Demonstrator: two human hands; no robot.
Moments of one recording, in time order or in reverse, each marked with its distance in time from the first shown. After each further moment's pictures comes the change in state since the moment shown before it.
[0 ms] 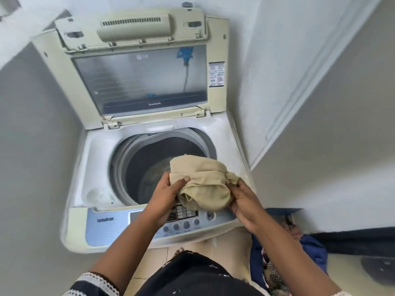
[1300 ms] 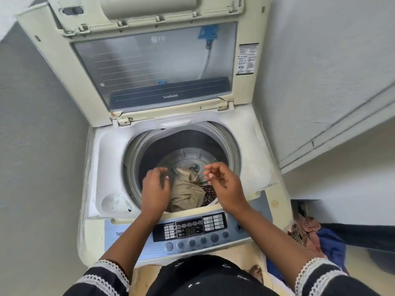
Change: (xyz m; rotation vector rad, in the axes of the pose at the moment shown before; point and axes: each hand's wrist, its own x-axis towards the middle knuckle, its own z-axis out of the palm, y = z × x) left_hand 0.069 -0.005 -0.101 0.994 0.399 0.301; right_hand 0.075 0.035 0.086 -0.648 -0.018 -0.507
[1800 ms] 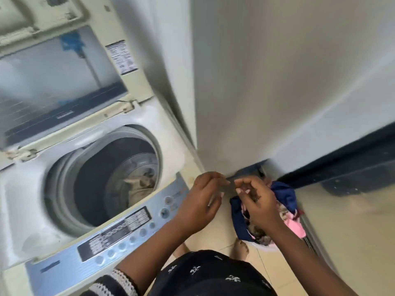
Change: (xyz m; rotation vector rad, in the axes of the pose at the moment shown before) left_hand -0.147 0.196 0.134 -0.101 -0.533 0.974; right_hand -0.168 0.070 -0.218 -0.118 0.417 0.021
